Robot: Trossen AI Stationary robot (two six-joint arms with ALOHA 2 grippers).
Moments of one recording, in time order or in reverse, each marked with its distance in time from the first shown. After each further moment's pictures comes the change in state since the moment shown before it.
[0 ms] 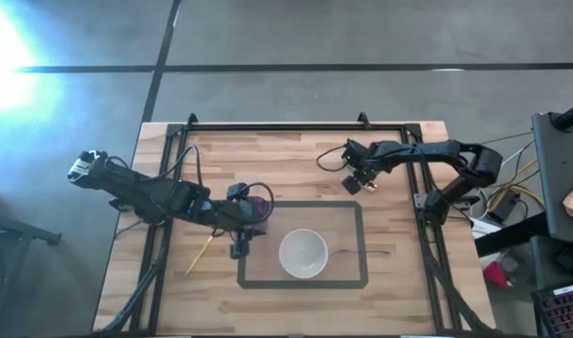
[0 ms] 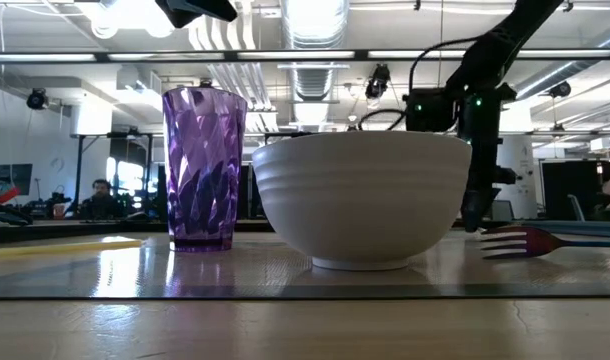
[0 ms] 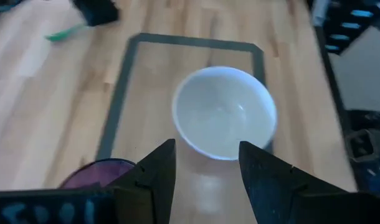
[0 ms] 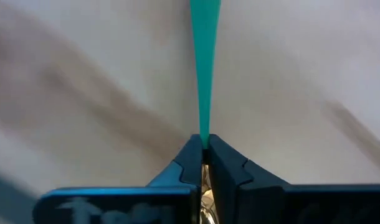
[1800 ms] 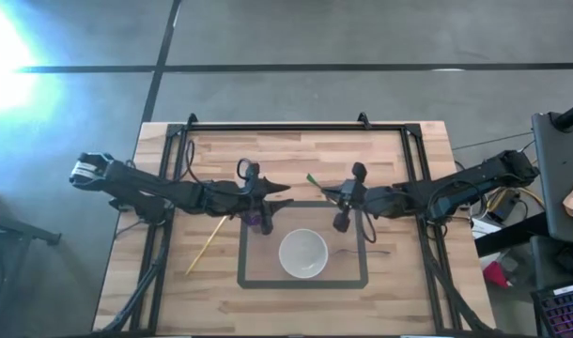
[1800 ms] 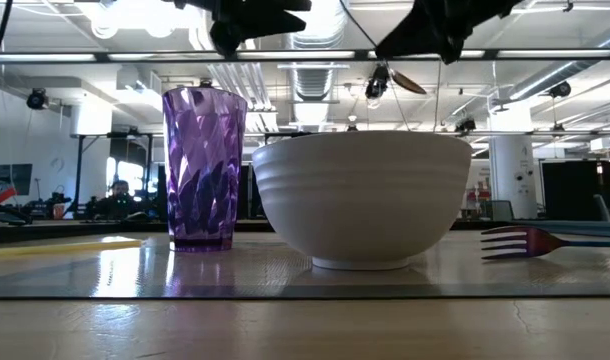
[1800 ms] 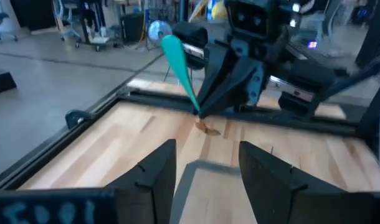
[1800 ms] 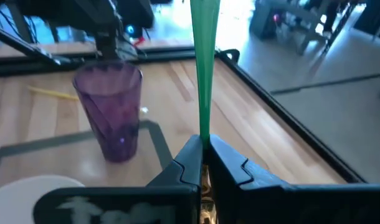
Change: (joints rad) left arm 0.155 0.020 -0.328 0.926 -0.166 0.209; right arm 0.738 -0.353 0.001 0.644 0.475 -0.216
